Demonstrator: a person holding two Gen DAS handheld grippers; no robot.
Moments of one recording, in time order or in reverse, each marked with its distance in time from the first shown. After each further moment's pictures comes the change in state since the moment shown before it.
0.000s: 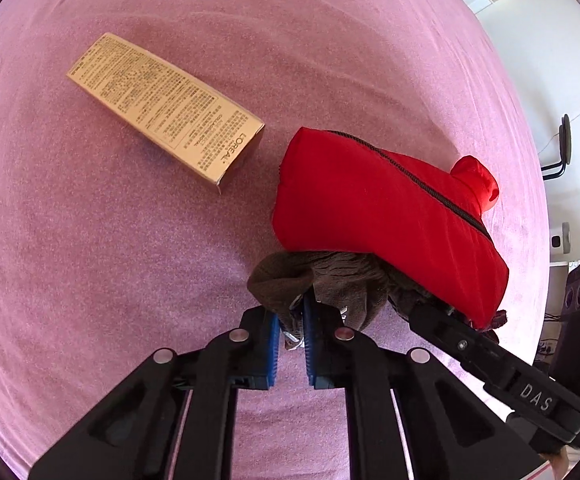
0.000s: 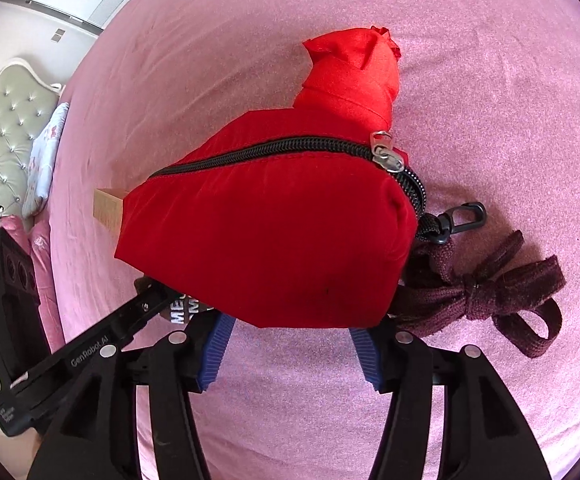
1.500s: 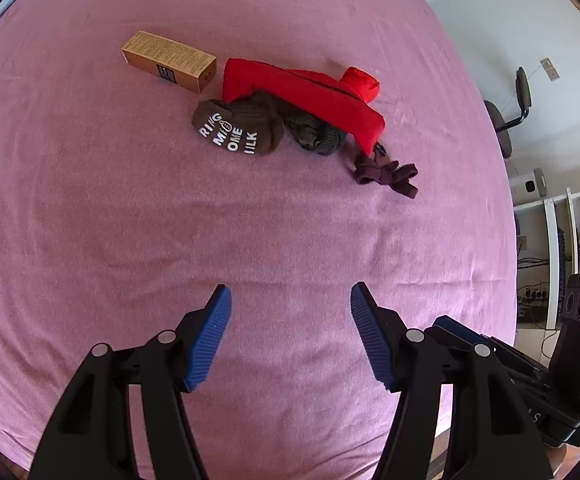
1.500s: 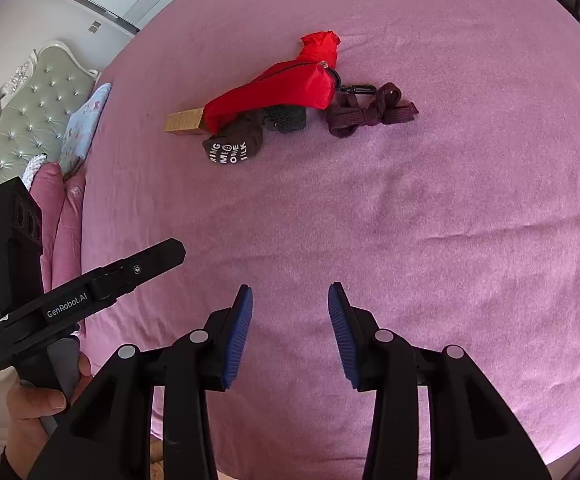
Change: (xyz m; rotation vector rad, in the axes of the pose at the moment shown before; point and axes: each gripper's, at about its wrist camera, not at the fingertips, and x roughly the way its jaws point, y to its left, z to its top) left arm -0.114 -0.042 -0.140 0.109 -0.001 -0.022; right arm -0.127 -0.012 -0.151 -0.087 -0.049 0.017
